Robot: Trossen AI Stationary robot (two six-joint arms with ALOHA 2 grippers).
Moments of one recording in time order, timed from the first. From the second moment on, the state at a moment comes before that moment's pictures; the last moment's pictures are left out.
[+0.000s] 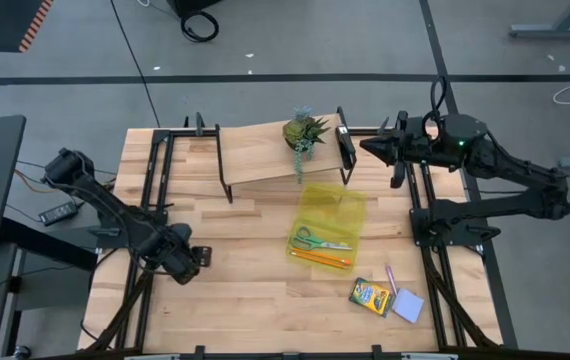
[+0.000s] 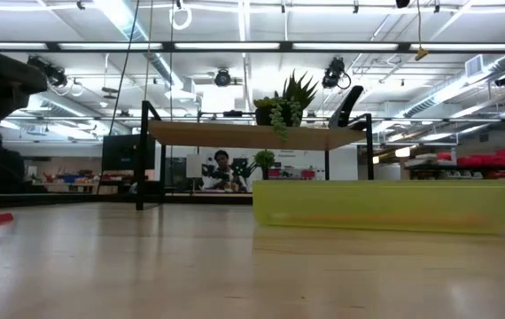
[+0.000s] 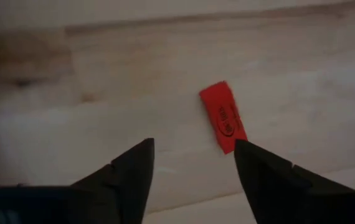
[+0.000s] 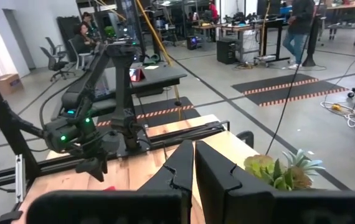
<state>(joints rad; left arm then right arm) -0.69 1.20 0.61 -0.81 -0.21 -2.14 -0.23 0.77 1.04 -0.33 -0.02 0.11</state>
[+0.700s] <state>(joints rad) -0.55 1.48 0.74 -0.76 -0.14 -2.19 -0.24 0.77 1.04 -0.33 -0.05 0.11</state>
